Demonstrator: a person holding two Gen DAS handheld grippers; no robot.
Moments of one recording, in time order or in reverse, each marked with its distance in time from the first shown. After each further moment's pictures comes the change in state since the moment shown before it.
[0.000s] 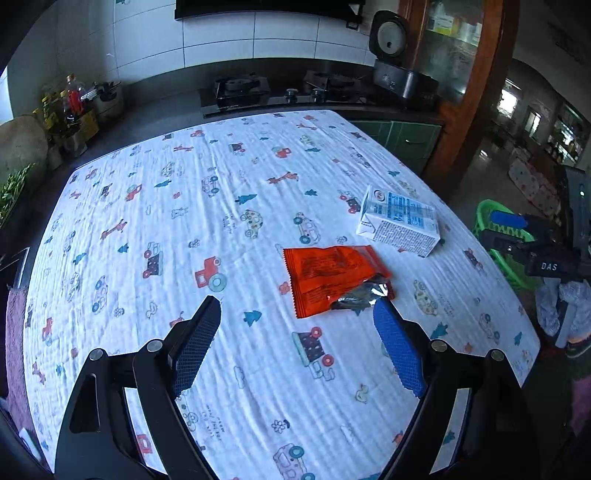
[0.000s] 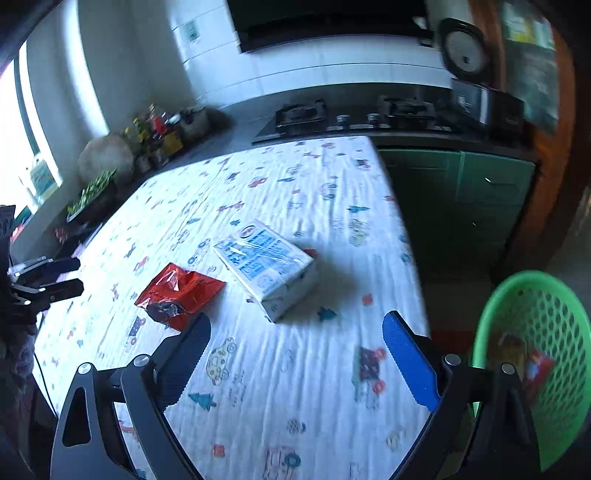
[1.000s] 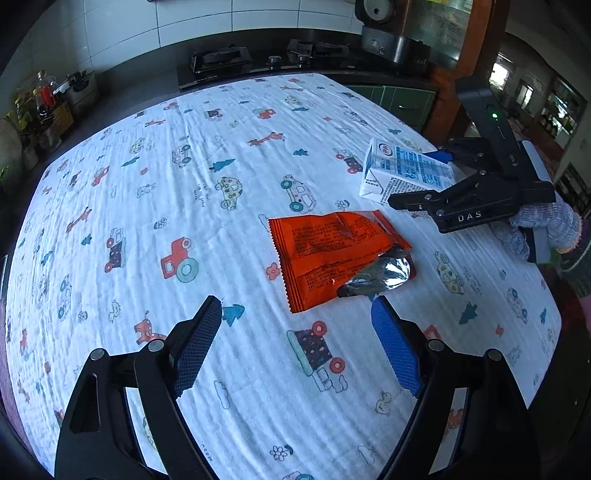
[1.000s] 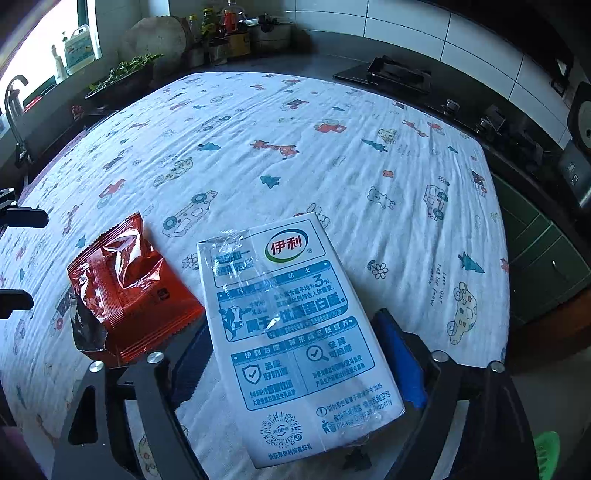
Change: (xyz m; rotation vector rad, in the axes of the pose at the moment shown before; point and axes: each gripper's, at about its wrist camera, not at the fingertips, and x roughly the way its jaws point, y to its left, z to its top) left arm 0.064 -0.009 -0.007 0.069 0.097 -0.030; right arm 0.150 0.042 0.044 -0.396 0.236 0.051
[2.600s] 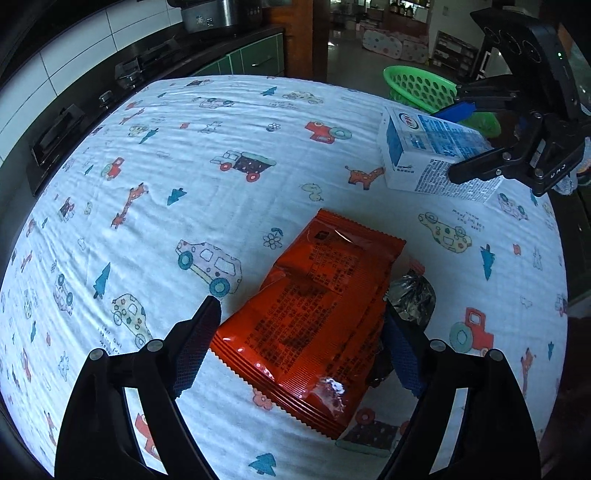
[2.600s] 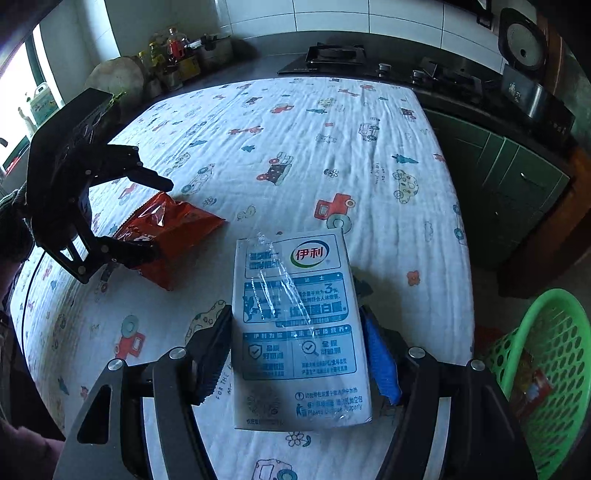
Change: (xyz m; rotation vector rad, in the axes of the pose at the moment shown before) left arm 0.076 -0.021 0.054 0.609 0.104 -0.285; right arm -0.073 0.007 -0.080 0.269 -0.003 -0.017
